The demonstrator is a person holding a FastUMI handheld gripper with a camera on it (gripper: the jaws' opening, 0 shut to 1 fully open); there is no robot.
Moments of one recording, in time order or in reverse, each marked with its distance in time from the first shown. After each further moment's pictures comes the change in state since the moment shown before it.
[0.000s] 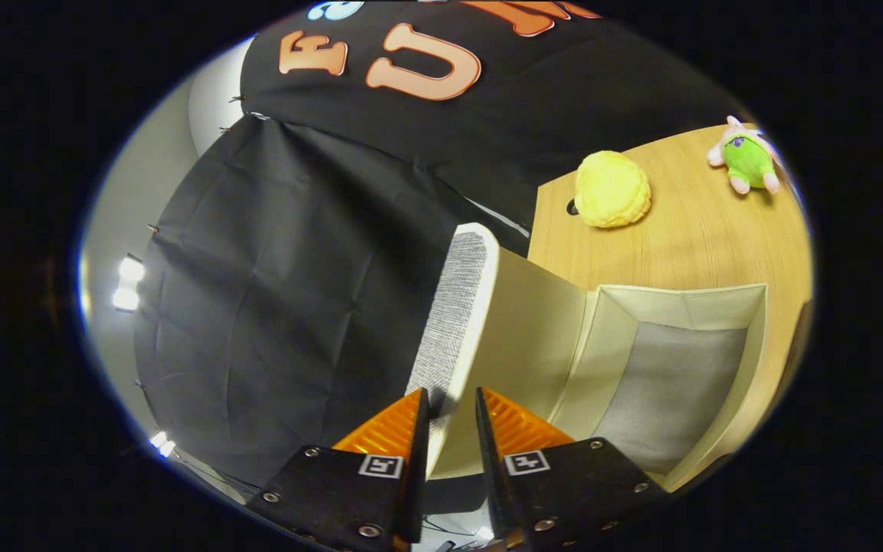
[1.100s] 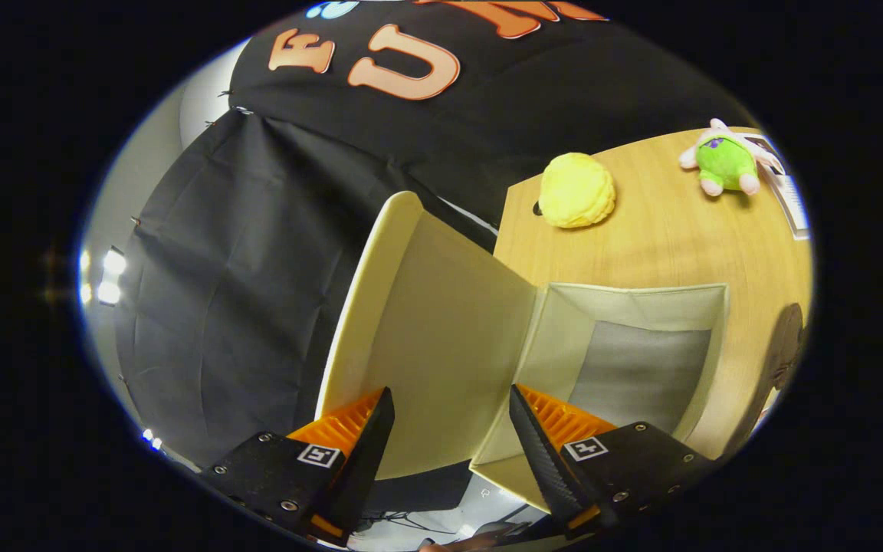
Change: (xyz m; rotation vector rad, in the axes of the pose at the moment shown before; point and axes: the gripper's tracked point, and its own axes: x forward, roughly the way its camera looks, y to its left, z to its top) arm -0.007 -0.025 0.001 -0.034 0.011 -0.062
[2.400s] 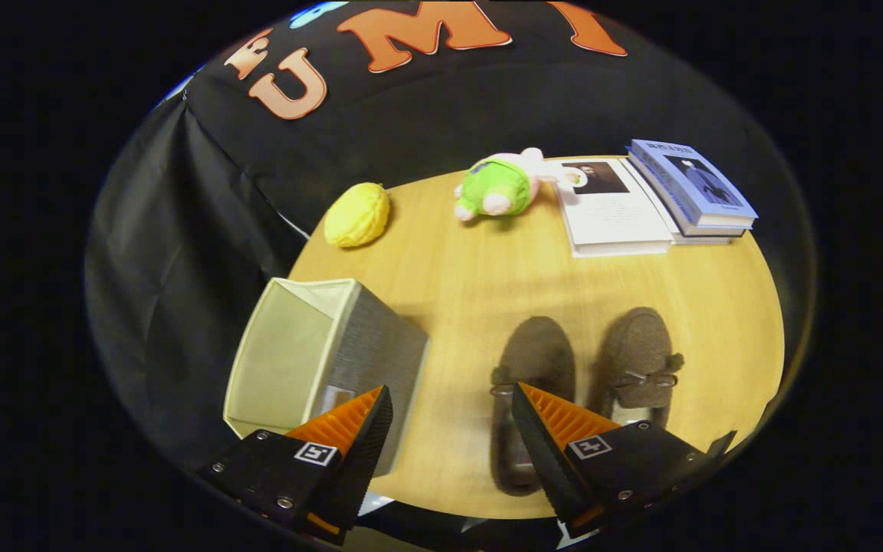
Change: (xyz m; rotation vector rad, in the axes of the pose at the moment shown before) arm -0.169 -0.290 -0.018 -0.090 -0.117 -0.664
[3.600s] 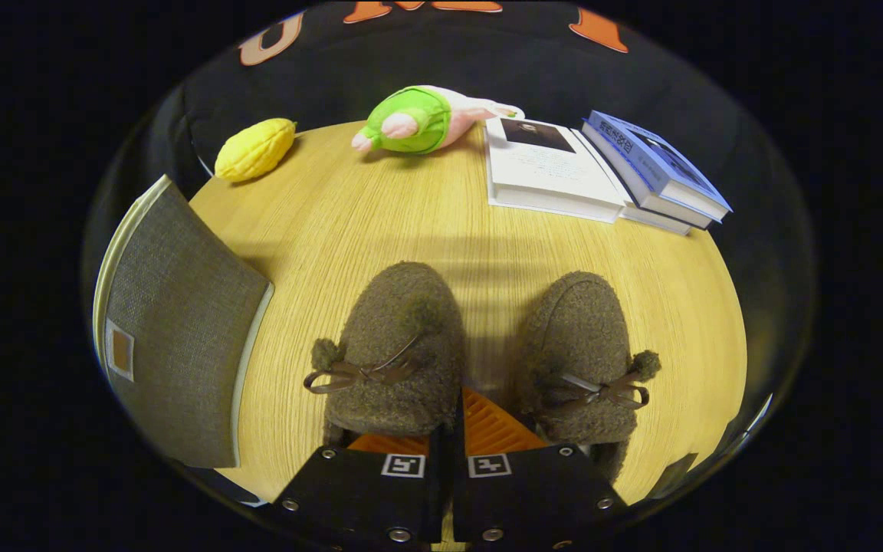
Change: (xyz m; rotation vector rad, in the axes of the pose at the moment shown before) arm 0.081 -0.099 -0.041 -0.063 0.072 -0.281
